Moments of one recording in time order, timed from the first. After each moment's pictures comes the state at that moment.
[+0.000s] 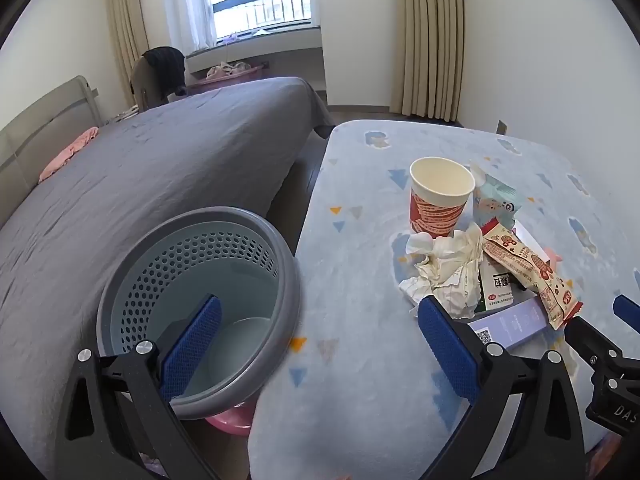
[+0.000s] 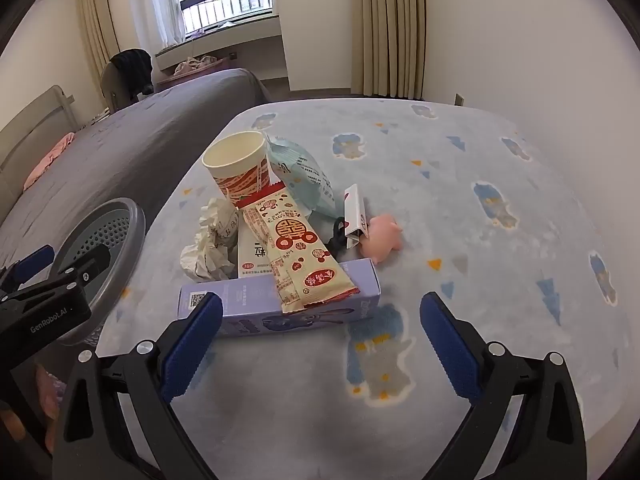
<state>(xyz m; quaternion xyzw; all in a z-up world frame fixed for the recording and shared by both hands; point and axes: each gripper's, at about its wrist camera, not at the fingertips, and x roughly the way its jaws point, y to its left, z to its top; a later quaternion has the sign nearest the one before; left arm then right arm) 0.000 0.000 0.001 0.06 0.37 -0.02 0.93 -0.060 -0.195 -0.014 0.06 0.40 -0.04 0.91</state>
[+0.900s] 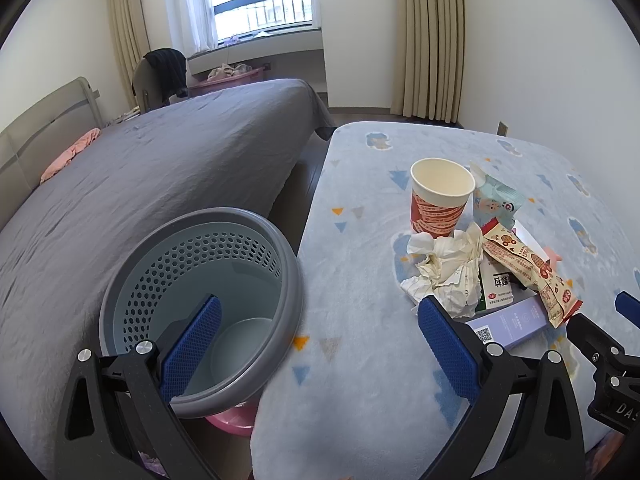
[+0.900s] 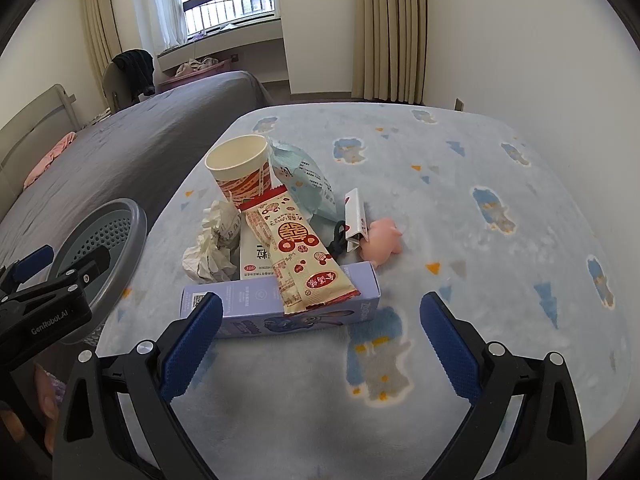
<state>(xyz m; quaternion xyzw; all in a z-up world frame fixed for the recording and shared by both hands) -0.003 0.004 0.002 0.06 0.37 -0.02 0.93 -0.062 -0.196 -0.009 0.06 0.40 -0.05 0.91</state>
